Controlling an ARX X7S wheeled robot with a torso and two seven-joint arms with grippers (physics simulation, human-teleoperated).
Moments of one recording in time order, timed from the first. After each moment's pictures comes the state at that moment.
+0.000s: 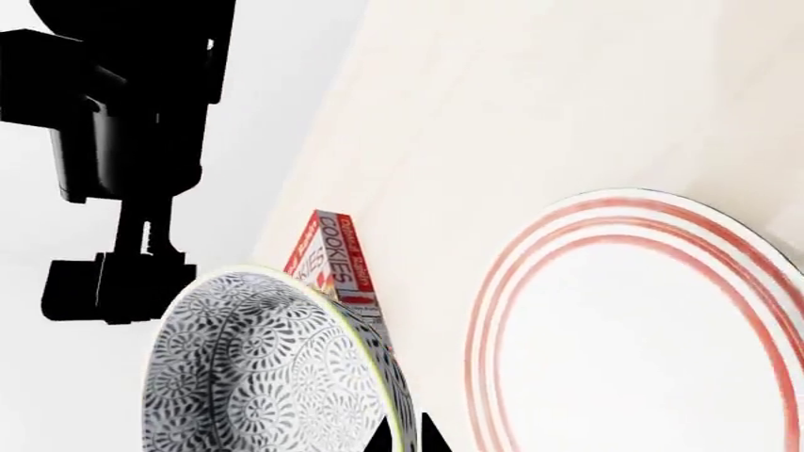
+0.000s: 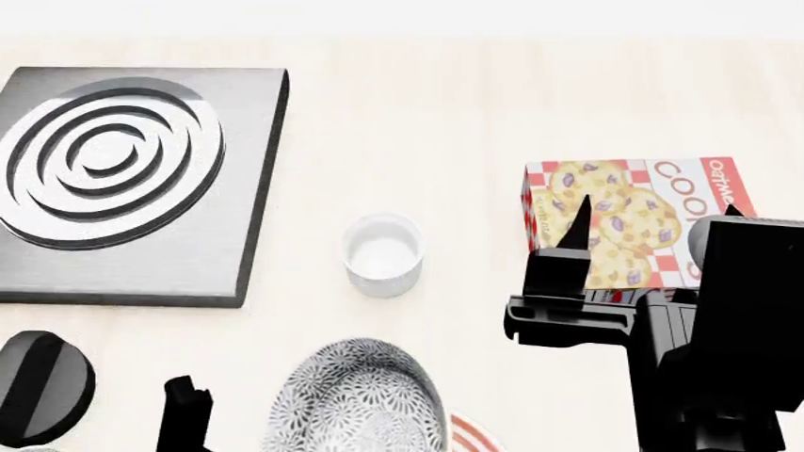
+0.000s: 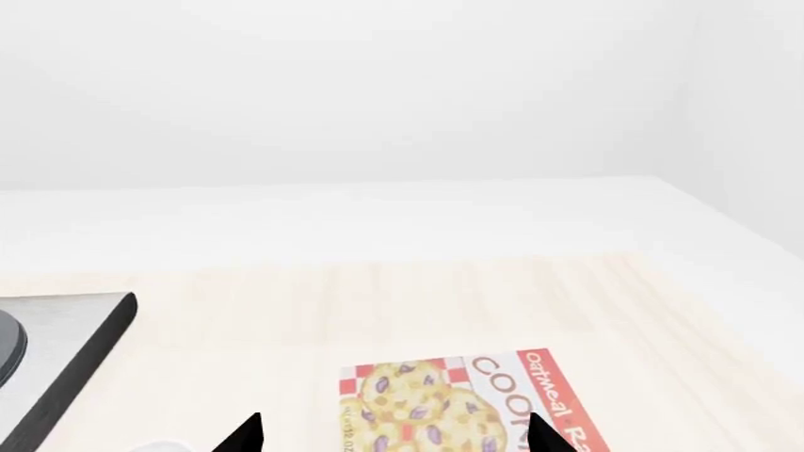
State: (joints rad) left arm -1.28 -0.93 1.47 0.81 0.06 -0.38 0.37; right arm 0.56 0.33 0.16 -0.77 0.70 1.23 0.45
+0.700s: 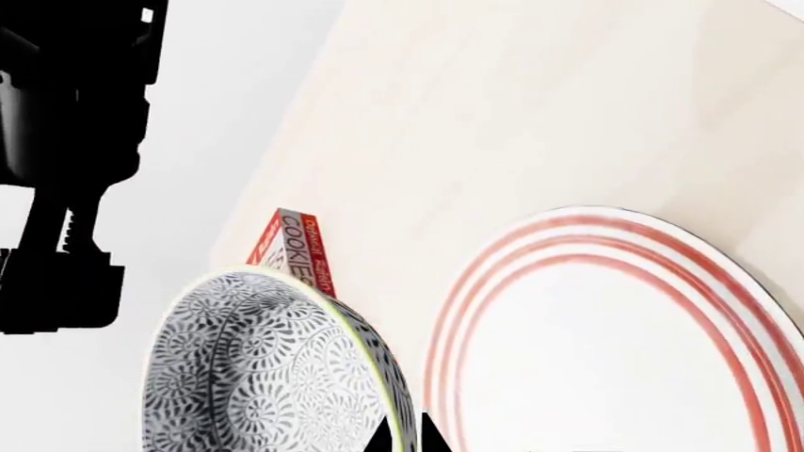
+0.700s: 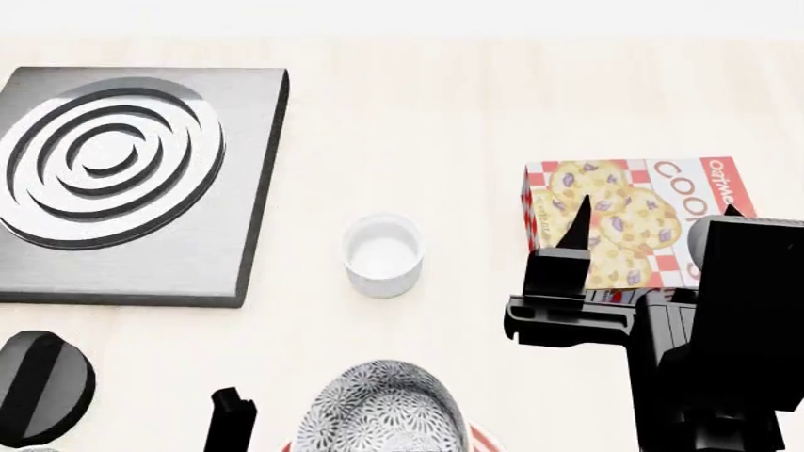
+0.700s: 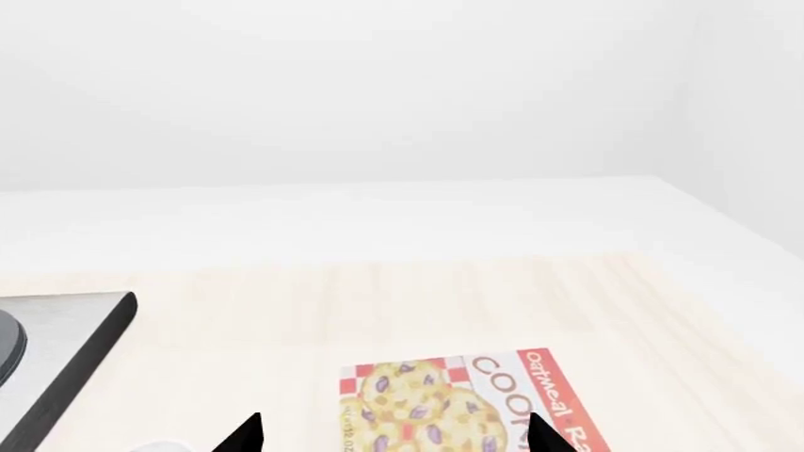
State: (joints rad) left arm -1.23 -0.85 1.50 0.75 0.05 -0.42 0.37; right arm 0.56 0.34 0.15 -0.76 0.72 1.21 0.46
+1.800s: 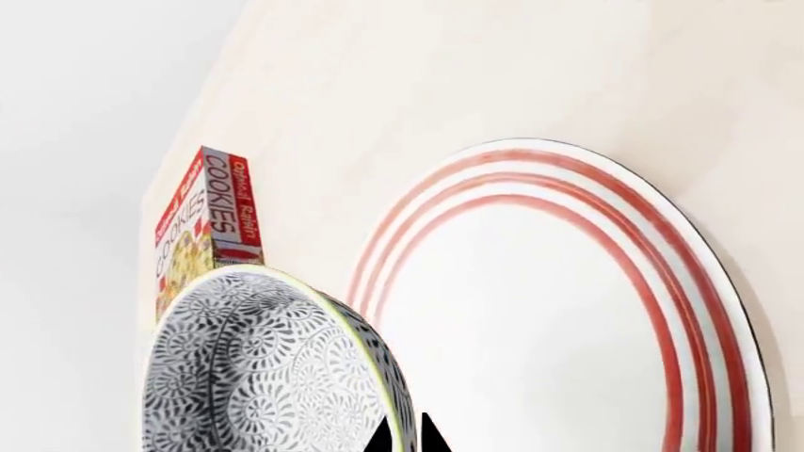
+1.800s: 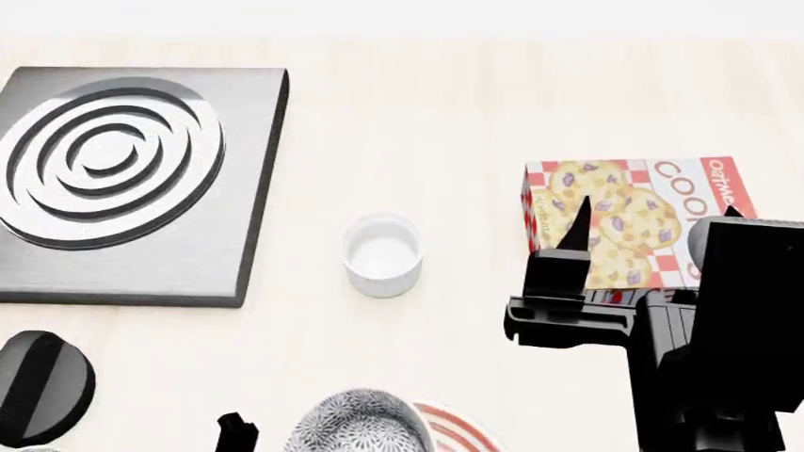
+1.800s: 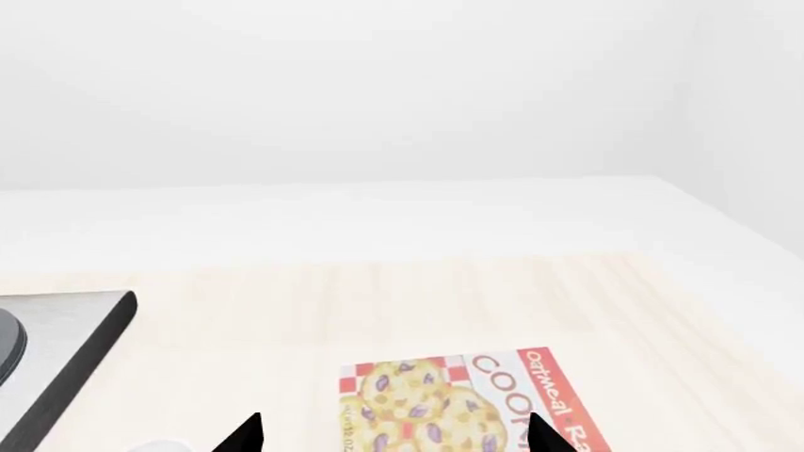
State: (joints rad) left arm -1.14 -0.84 1.57 0.65 0.10 -0.43 0.34; right arm 0.55 0.36 0.14 -0.75 0.74 1.20 0.49
